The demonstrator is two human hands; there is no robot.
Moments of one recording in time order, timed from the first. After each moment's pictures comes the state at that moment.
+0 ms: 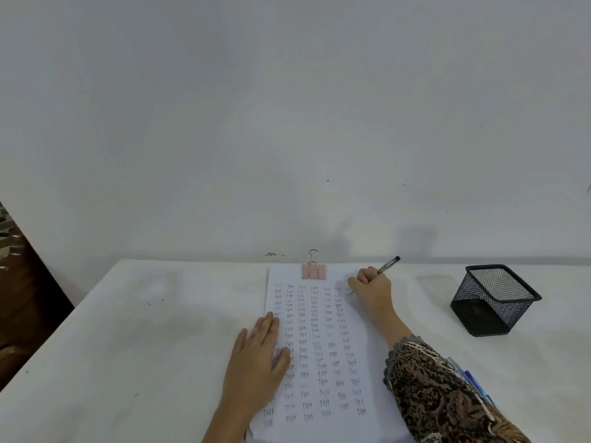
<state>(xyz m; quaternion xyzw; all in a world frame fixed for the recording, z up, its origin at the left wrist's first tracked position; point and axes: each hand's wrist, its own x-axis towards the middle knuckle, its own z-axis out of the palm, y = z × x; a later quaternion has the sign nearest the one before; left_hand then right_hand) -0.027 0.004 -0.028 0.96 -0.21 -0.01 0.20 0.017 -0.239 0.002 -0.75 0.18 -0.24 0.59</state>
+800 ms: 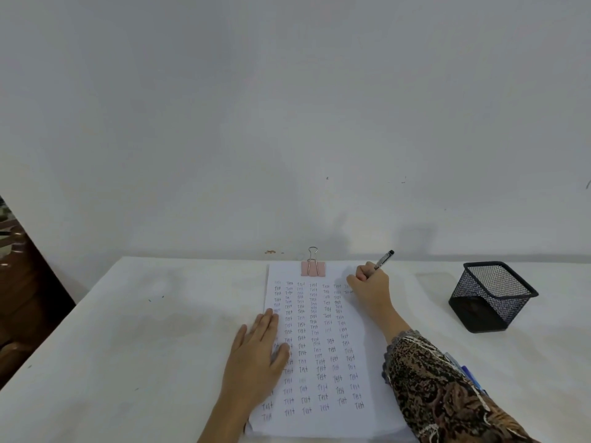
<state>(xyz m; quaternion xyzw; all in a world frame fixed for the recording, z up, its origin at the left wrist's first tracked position) -0.026 0.006 -0.031 0.96 -0.21 -0.01 0.20 0.023 -0.244 -0.006 -0.77 0.16 -0.26 0.56</state>
